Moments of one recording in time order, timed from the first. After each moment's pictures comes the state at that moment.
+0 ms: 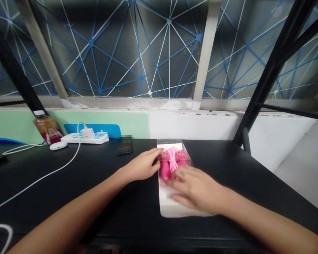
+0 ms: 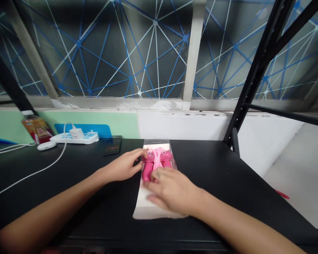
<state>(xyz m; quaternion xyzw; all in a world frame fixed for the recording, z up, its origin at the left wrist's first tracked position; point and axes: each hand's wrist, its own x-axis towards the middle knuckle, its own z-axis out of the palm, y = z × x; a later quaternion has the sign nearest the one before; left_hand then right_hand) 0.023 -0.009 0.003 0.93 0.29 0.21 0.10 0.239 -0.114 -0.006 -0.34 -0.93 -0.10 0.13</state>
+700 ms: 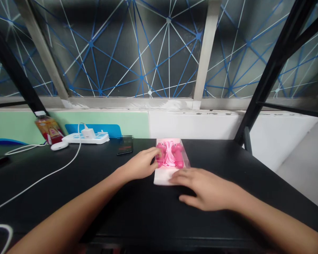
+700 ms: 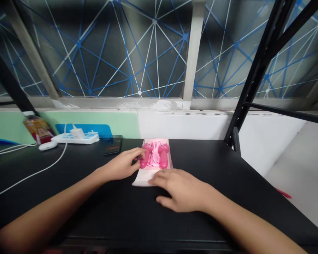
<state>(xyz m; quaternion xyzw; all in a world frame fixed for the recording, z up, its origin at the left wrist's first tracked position) 0.021 -0.007 0.004 0.93 0.29 0.21 0.11 0.260 -0.113 0.002 -0.37 -0.92 0.05 0.12</state>
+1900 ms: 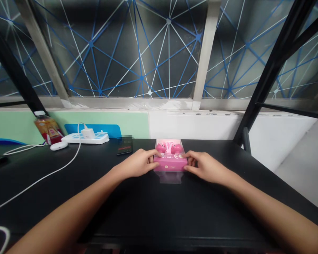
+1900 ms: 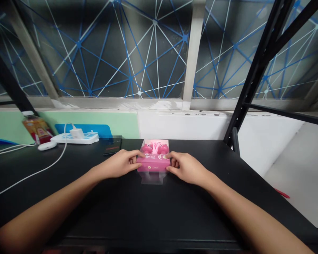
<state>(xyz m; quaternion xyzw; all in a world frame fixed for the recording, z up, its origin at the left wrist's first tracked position) 0.006 -0.004 0.007 0.92 0.32 0.15 0.18 0.293 -0.073 -0.020 -0.50 -0.82 0.13 0.26</state>
